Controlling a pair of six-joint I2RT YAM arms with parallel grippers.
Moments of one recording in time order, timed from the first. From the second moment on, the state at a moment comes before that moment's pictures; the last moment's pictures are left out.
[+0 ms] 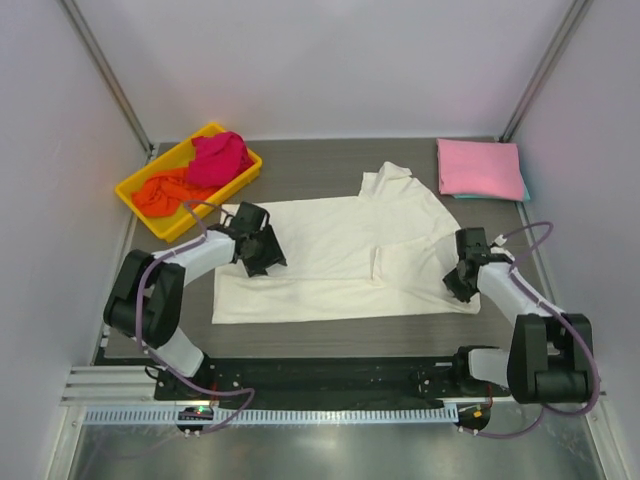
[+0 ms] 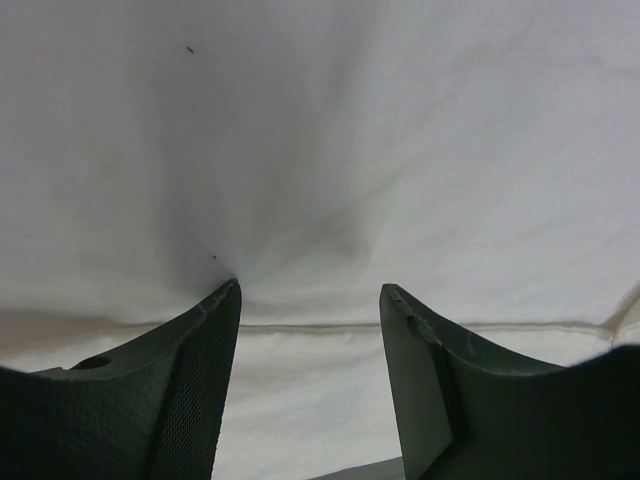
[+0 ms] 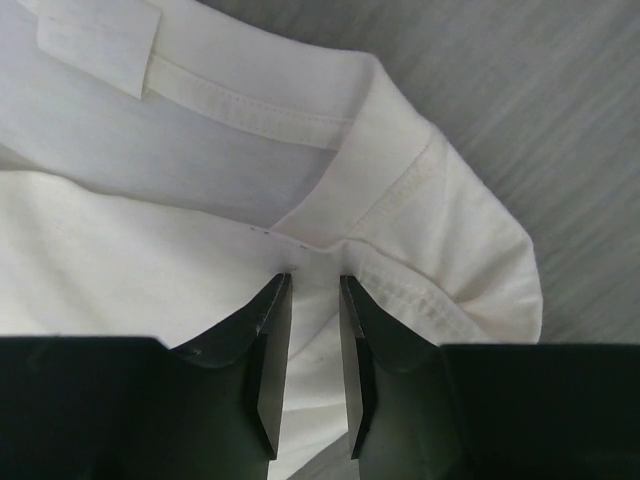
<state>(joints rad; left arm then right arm) -0.38 1.65 0.93 -0.39 0.06 -0.78 -0.01 1.30 0.63 -0.55 0.27 0.90</state>
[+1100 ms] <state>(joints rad) -0.86 2.02 1.37 -0.07 0.46 -0.81 -0.01 1.51 0.88 -0.44 -0.12 0.57</state>
